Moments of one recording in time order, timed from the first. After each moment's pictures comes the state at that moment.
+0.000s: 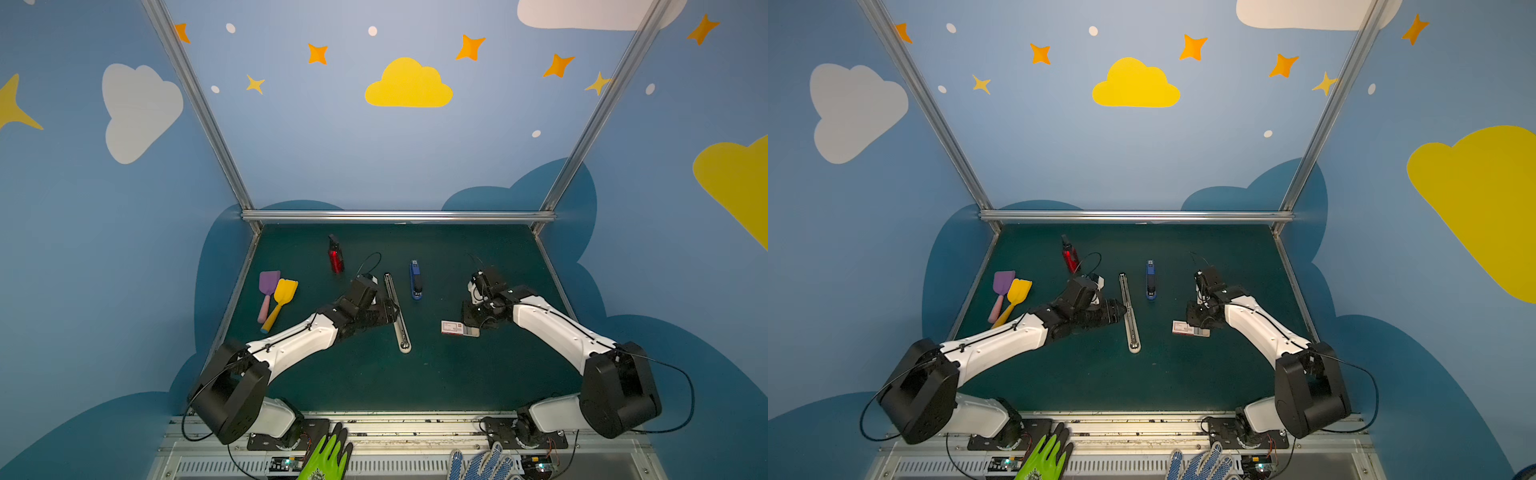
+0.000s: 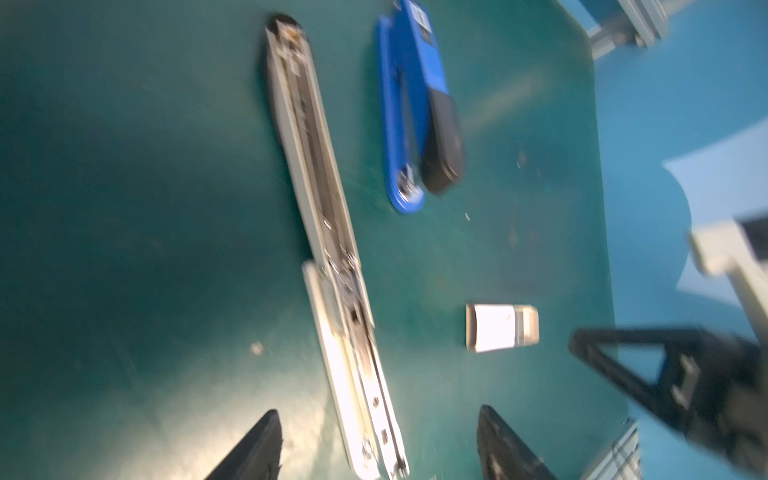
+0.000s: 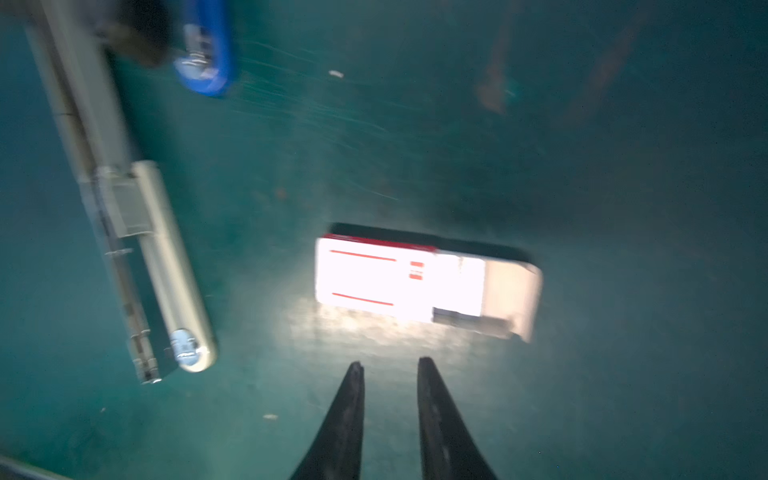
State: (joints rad) left arm -0.68 1.40 0.81 -0.18 0.11 -0.79; right arm 0.38 1.43 0.93 -0.75 -0.10 0.44
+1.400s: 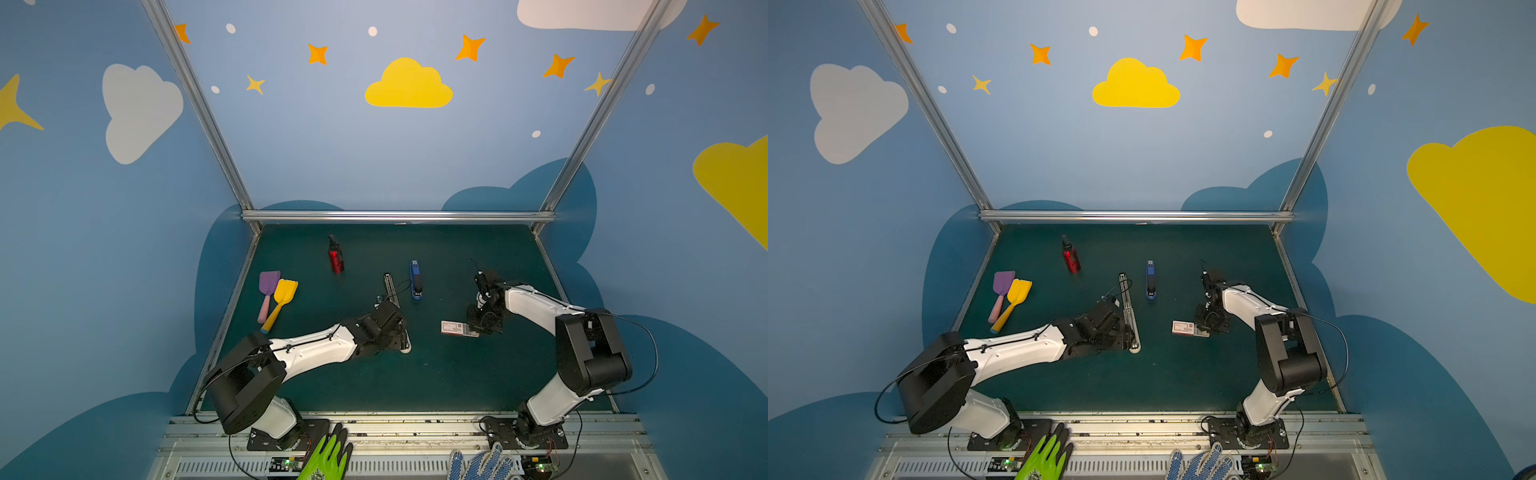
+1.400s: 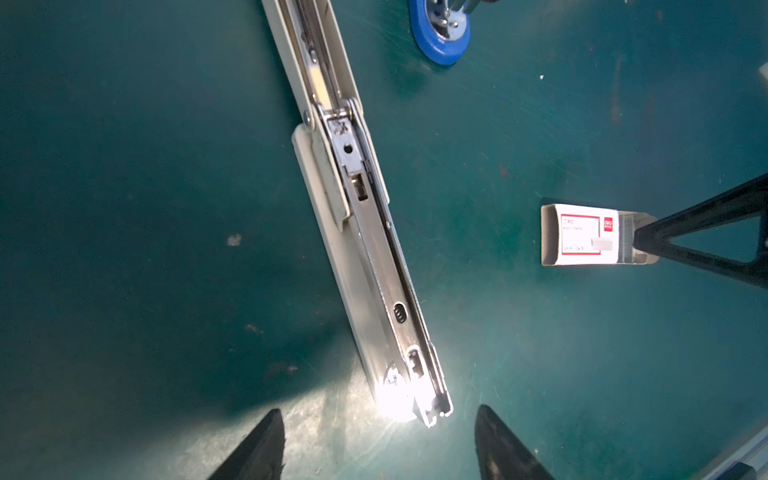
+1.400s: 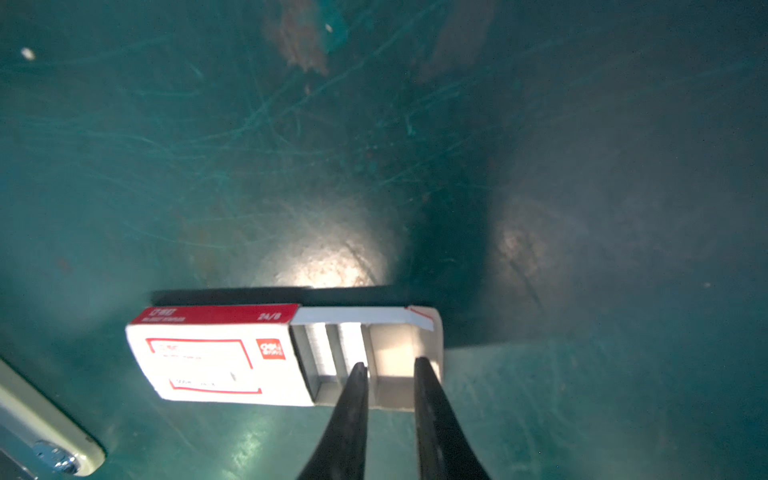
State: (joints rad) left arm -0.86 1.50 0.82 -0.28 -0.06 -0.81; right arm 0.29 1.65 0.97 -0.76 -0.10 0.47
